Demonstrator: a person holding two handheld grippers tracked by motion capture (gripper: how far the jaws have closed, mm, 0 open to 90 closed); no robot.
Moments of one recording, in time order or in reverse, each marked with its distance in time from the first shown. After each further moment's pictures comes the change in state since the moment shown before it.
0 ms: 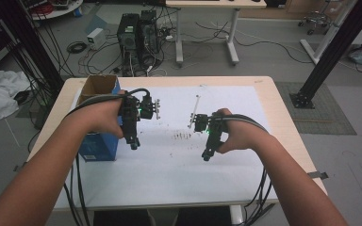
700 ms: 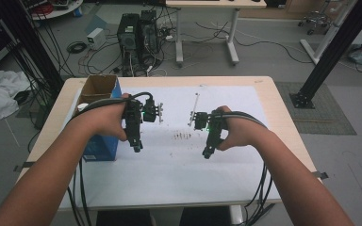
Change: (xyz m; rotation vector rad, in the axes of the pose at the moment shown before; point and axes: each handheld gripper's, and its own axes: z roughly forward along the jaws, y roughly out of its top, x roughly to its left) left arm 0.000 0.006 0.010 -0.007 -0.002 -0.011; right arm -0.008 0.002 -0.001 0.013 0.001 -0.016
